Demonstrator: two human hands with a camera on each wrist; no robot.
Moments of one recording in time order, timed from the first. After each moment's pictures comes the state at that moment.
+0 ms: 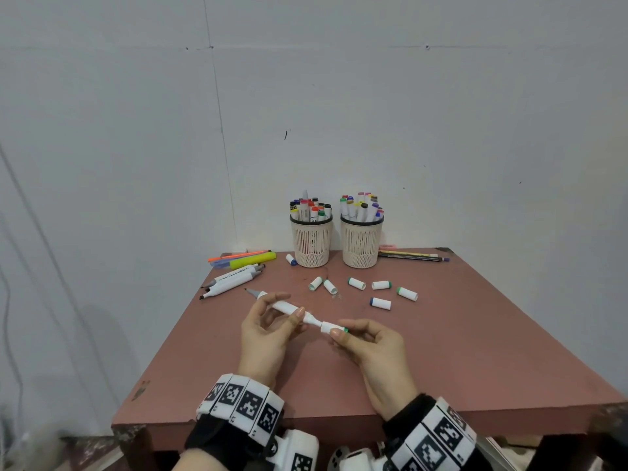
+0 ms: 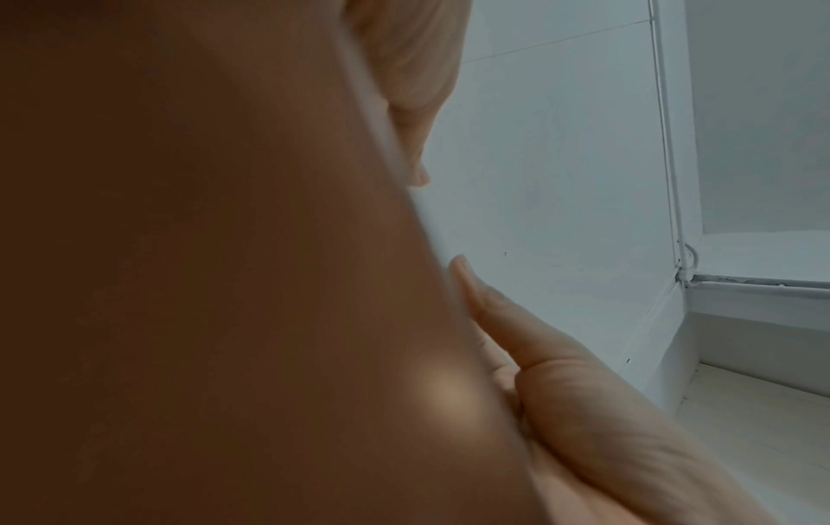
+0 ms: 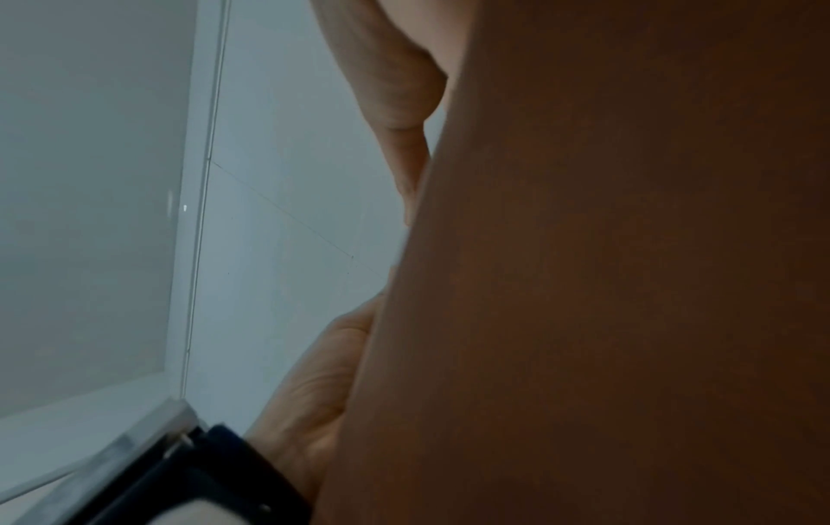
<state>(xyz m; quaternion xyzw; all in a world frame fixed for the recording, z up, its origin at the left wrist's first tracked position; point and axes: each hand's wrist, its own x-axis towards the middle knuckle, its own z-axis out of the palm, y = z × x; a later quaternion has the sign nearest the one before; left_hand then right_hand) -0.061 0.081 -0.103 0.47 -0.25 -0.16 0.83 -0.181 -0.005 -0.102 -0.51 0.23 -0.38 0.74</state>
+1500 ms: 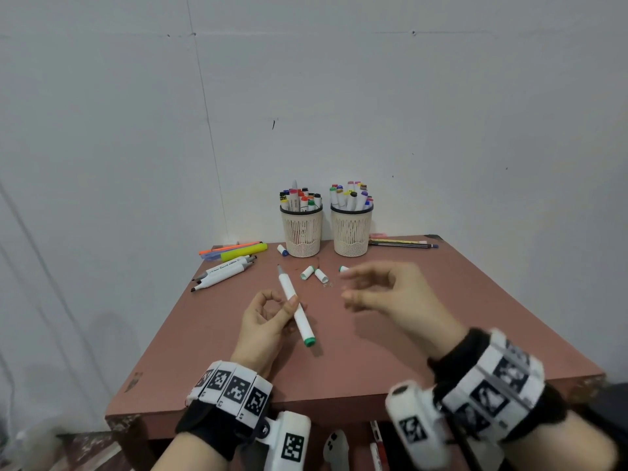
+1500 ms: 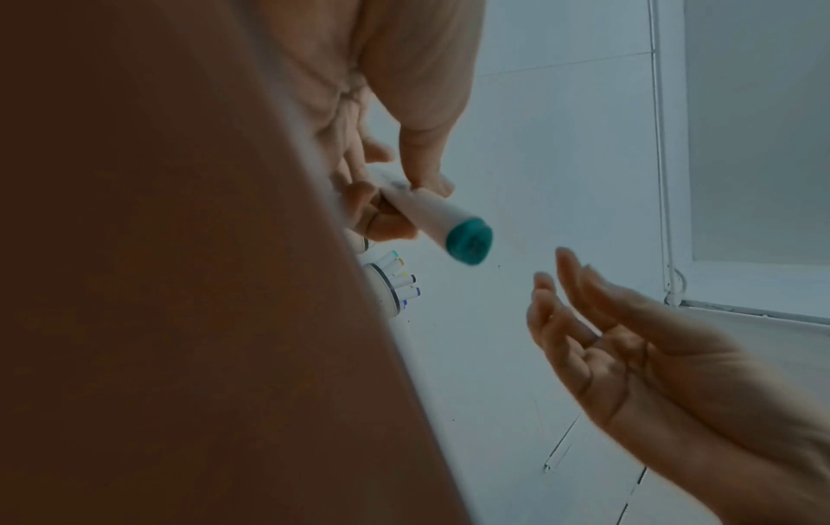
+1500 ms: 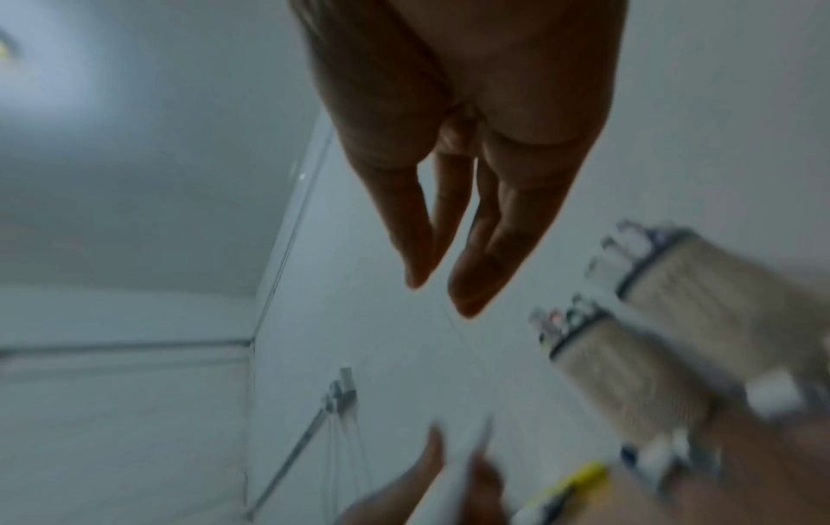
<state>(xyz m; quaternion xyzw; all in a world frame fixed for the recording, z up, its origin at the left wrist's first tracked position) -0.070 0.085 -0.091 0.48 -0.24 -0.27 0.80 -0.225 -0.019 -0.019 -0.73 0.17 -0.29 0.60</state>
